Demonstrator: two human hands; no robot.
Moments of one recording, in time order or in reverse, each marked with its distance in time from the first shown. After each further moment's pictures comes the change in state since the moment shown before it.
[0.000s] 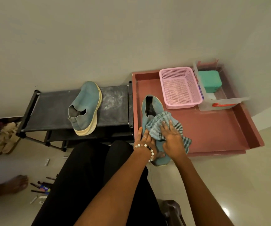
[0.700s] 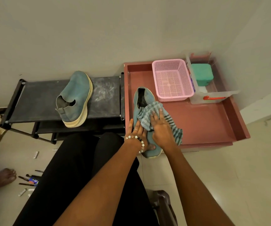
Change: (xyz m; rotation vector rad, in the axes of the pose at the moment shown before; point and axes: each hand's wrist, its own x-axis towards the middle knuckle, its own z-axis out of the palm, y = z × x) left_hand 0.004 0.003 0.001 0.019 -0.003 -0.028; right_hand 0.011 -0.005 -0.011 -0.221 -0.156 -0.028
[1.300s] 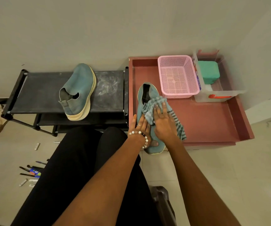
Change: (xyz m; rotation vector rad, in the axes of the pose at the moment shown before) left_hand 0.002 0.001 0.002 -0.001 0.035 0.004; right_hand 0.011 -0.002 -0.004 -0.174 -0.052 0.007
